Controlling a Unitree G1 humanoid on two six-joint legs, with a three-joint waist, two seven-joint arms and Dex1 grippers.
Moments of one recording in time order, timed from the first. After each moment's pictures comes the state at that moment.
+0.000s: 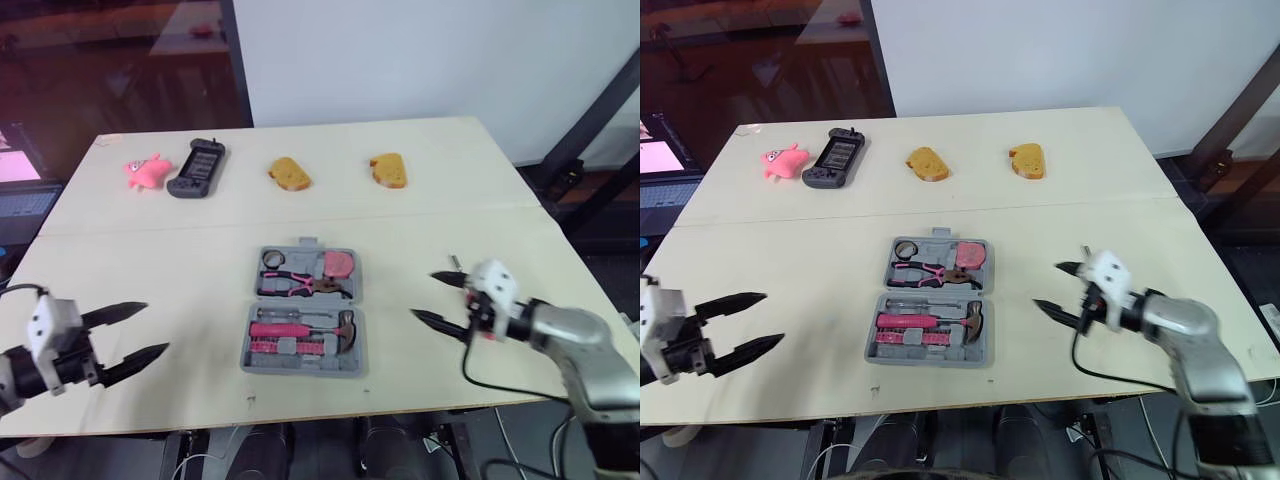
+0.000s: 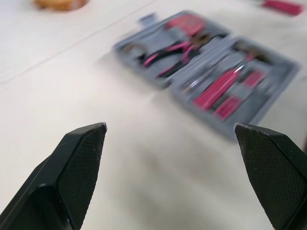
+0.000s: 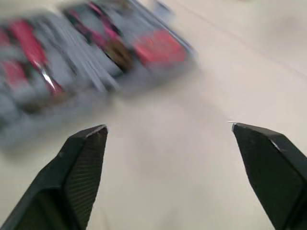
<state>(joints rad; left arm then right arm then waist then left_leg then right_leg) 0.33 0.82 0.55 0.05 -0.55 0.06 -1.27 0.09 -0.70 -0.28 -0.10 0.28 0.18 0.98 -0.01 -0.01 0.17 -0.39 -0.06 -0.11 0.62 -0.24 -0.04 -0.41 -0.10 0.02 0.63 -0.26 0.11</state>
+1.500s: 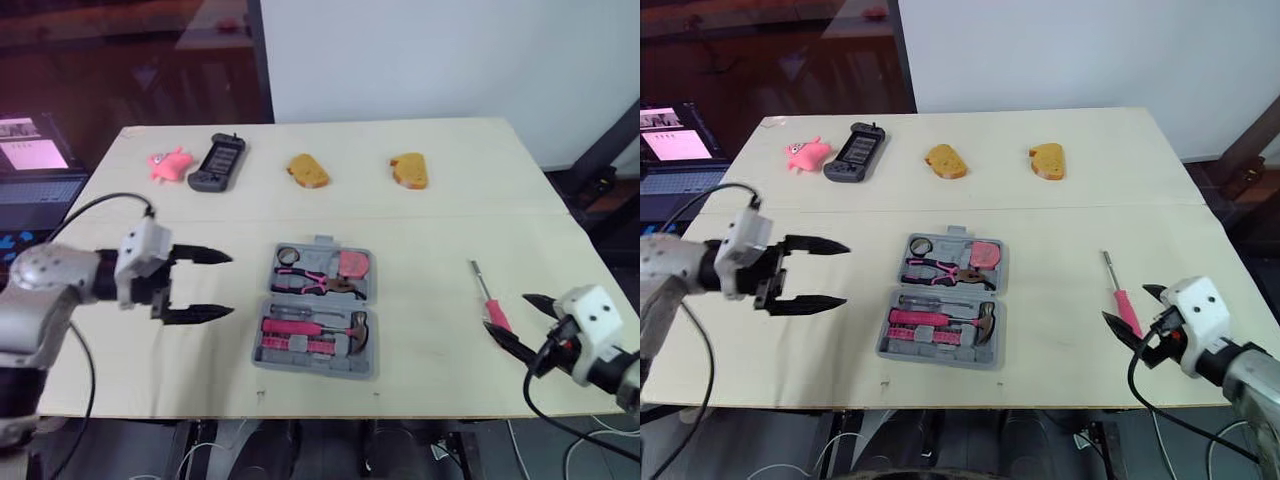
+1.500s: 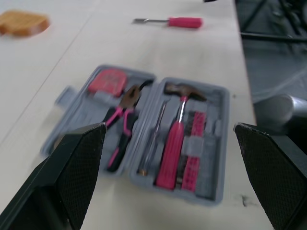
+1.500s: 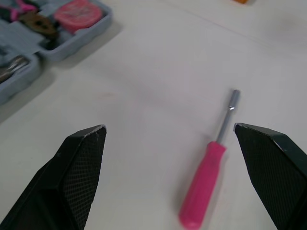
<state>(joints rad) -0.40 0.93 0.03 -0.13 -0.54 0.33 -1.43 0.46 -0.72 -0.57 -0.62 0.42 0.55 0.71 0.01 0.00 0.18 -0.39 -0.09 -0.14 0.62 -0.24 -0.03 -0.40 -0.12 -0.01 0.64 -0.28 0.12</state>
